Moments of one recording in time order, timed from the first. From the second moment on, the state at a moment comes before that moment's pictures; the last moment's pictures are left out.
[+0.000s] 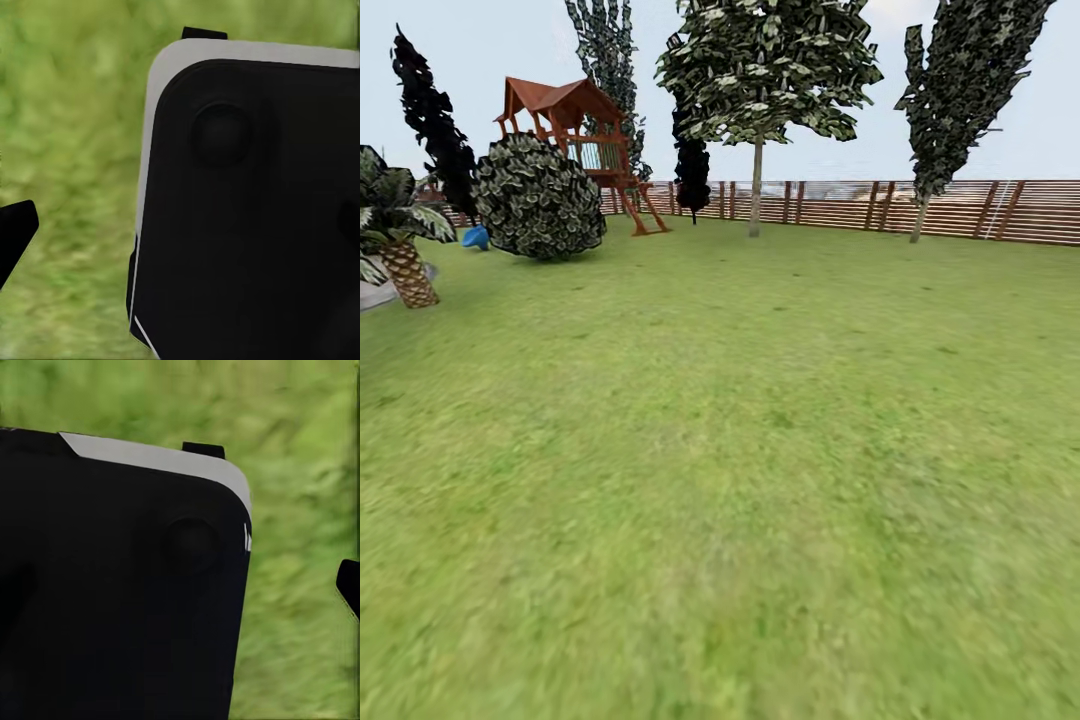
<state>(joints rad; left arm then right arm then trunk) -0.05 0.03 0.13 -0.09 0.01 -0.05 0.00 -0.07 0.00 0.01 -0.03 0.09 -0.20 -0.01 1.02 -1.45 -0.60</state>
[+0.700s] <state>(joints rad) -0.05 0.03 0.13 -0.09 0.01 -0.05 0.00 -0.07 -0.01 0.01 -0.03 0.09 -0.20 -0.01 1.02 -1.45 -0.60</state>
